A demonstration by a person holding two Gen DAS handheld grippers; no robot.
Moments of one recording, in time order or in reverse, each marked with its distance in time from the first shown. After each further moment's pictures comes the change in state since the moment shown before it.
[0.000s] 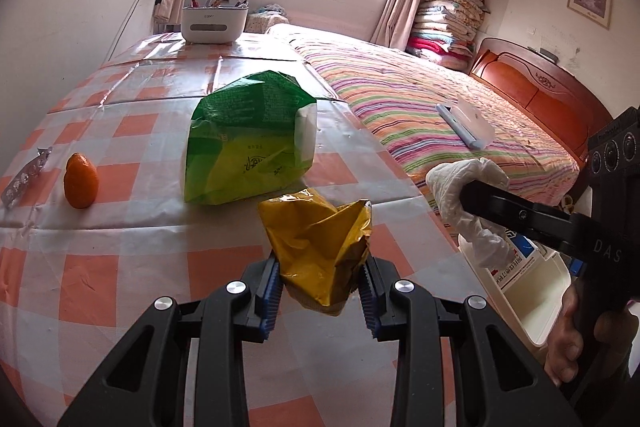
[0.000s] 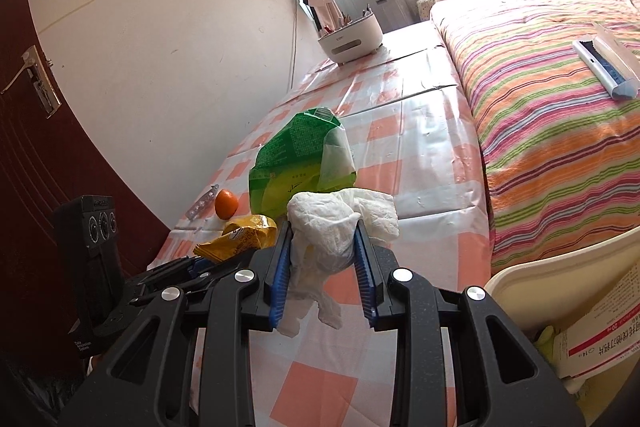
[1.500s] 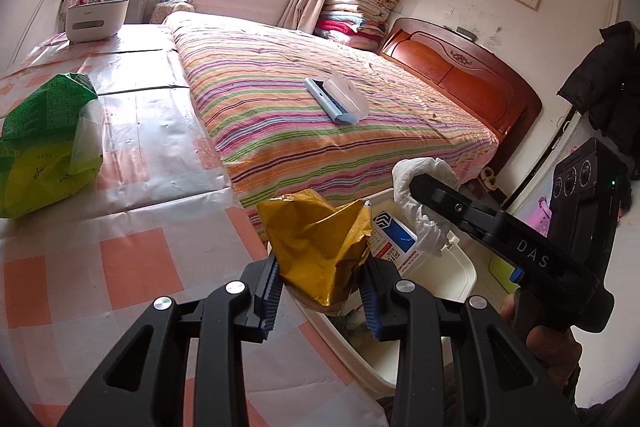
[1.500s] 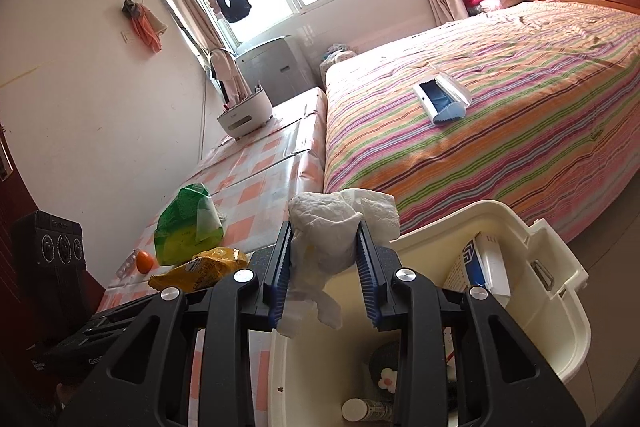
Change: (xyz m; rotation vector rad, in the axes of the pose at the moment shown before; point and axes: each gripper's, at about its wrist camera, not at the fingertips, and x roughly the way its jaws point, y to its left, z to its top) left arm 0.031 -0.128 0.003 0.081 0.056 -0.322; right arm -0.118 -0.082 -0.028 0.134 -0.264 -0.321
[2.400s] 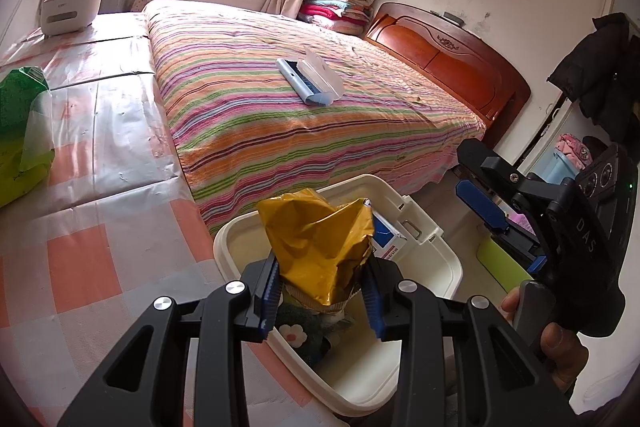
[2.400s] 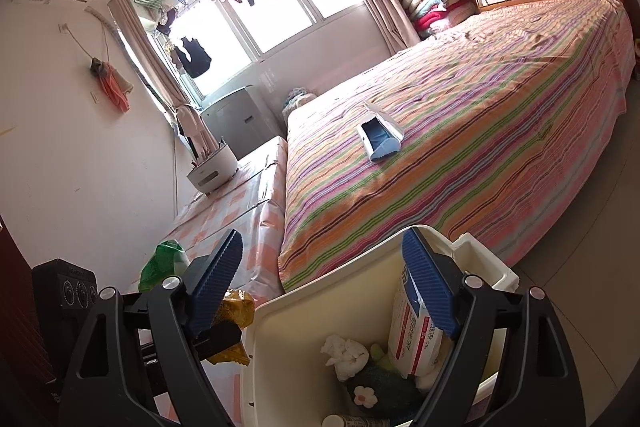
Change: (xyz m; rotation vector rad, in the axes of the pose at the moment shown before) left arm 0.033 -0.021 0.002 0.018 0.058 -0.052; right arm -0.037 -0.037 0.005 0.127 -0.171 -0.074
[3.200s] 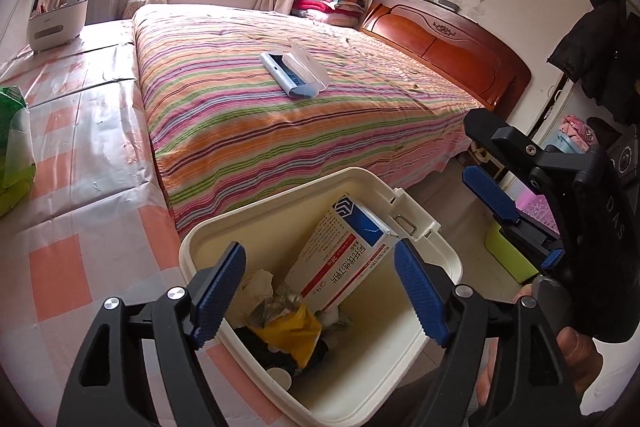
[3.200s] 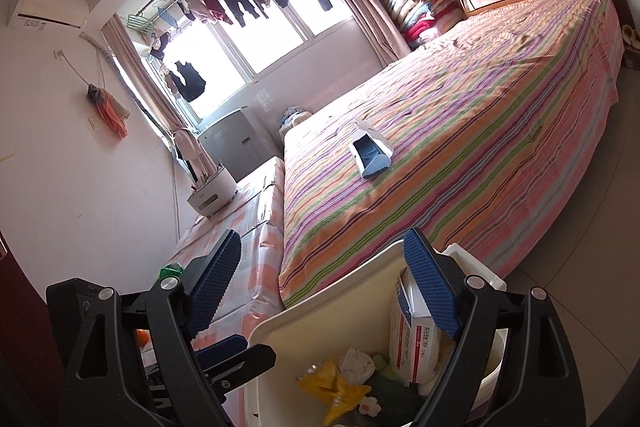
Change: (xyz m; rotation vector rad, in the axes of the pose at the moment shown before) left arm 0.018 -0.025 0.000 0.053 0.019 0.034; right arm -0.008 -0.010 0.003 0.052 -0.056 -0.001
